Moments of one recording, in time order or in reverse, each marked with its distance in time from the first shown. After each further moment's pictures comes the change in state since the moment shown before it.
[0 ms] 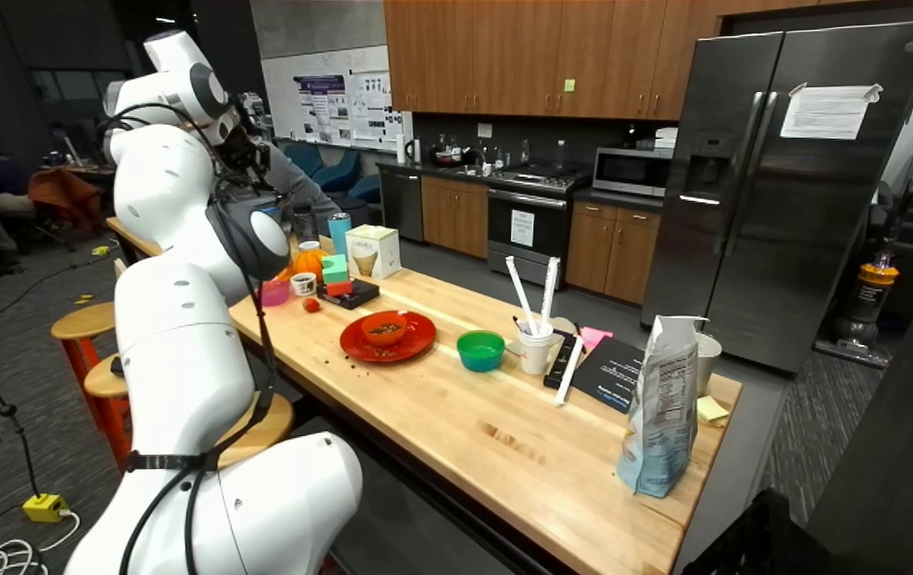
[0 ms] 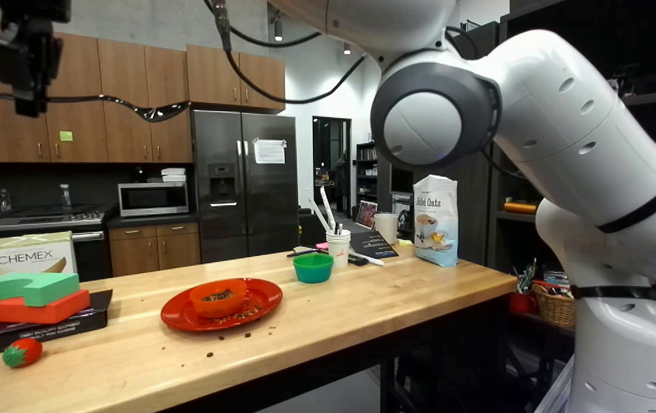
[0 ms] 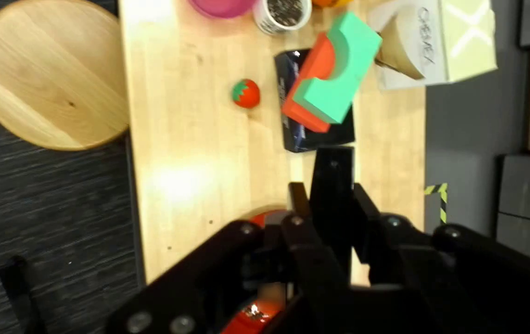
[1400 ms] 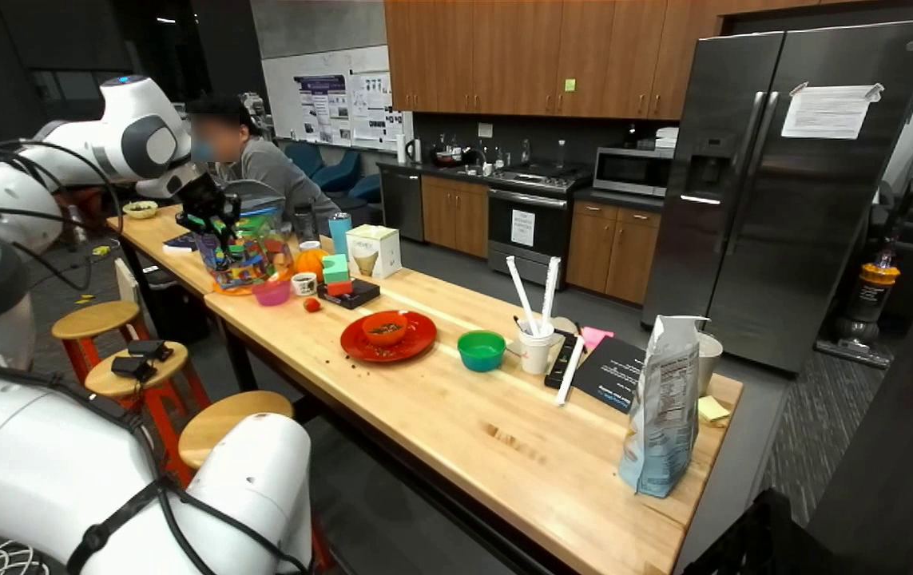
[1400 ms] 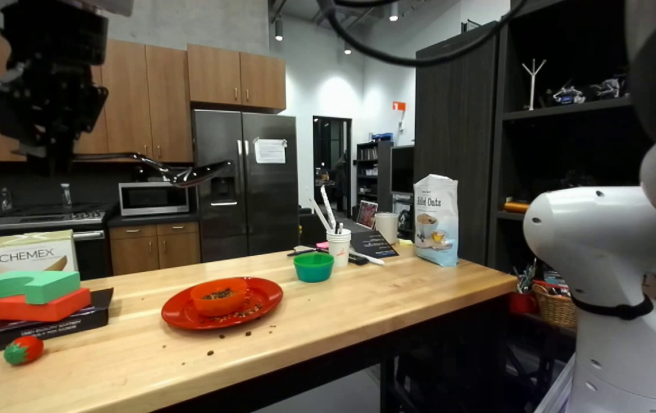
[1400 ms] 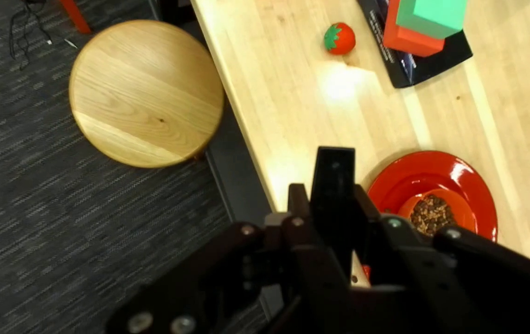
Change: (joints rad) arm 1.007 0.174 -1.081 -1.118 0.663 0.211 -0.005
